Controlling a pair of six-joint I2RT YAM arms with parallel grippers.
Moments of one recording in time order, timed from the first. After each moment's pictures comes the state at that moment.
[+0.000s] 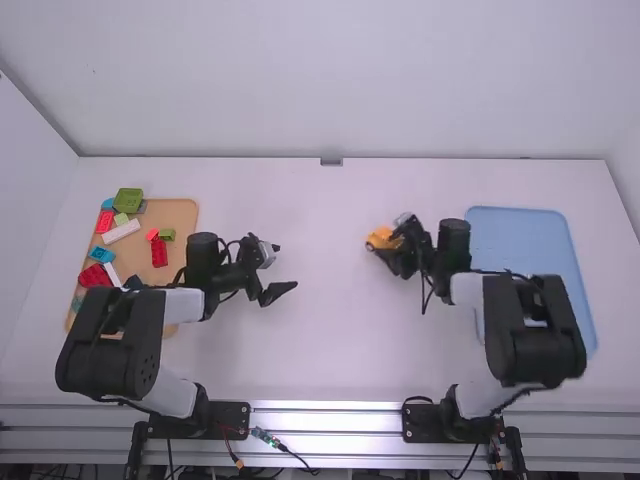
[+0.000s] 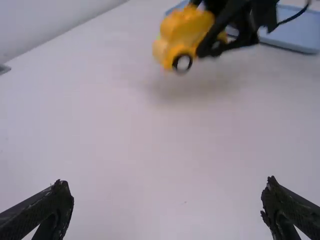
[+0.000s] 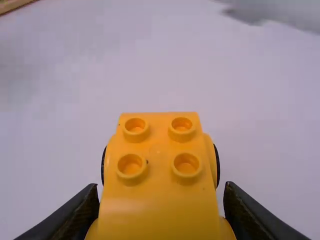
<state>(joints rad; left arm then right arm) -0.01 1.60 0.46 0.51 0.94 0.54 0.02 1.68 0.60 0.41 -0.62 -0.38</state>
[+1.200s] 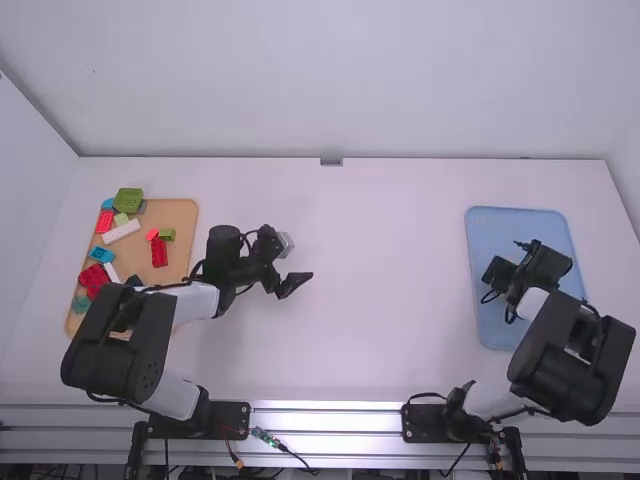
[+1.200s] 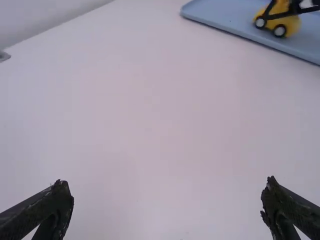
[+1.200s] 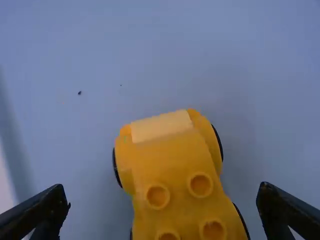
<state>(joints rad) -0.15 1.60 0.52 0.49 0.74 0.36 -0.53 1.61 0.60 0.13 -0.08 -0.03</state>
